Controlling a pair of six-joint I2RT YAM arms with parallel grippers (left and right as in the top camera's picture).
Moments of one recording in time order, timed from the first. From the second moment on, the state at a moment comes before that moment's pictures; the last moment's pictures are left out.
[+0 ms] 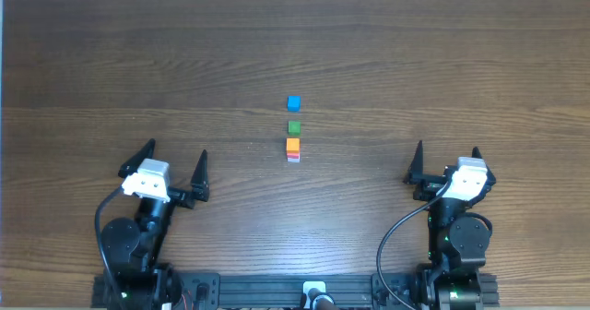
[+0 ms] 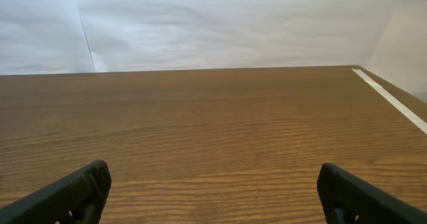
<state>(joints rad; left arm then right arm) 0.00 0.01 0.02 -0.06 0.21 -0.02 0.01 0.02 0.01 -0.06 0.15 -0.01</state>
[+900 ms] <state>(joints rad) 0.00 0.01 0.02 -0.06 0.21 -0.02 0.01 0.02 0.01 -0.06 0.12 0.01</state>
